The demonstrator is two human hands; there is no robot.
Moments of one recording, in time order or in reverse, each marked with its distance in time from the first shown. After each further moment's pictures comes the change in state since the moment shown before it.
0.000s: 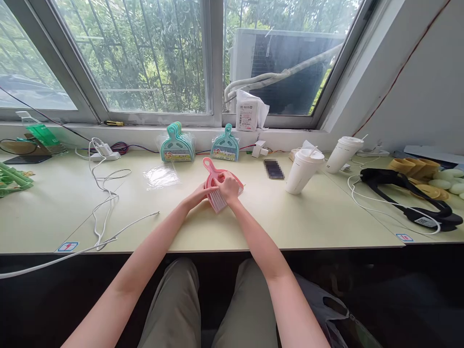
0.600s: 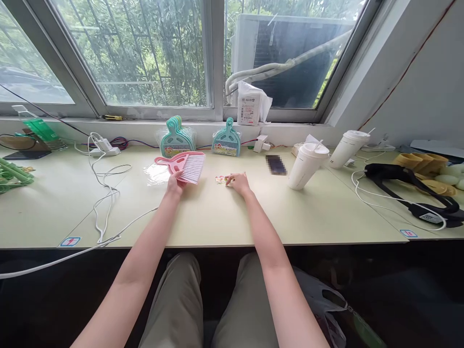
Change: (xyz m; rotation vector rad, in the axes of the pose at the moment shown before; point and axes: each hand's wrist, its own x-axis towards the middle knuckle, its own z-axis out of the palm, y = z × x) left_hand 0.002 -0.012 -0.081 -0.655 0.819 0.099; right_hand 0.023 0.066 0.007 -0.065 -0.372 -0.102
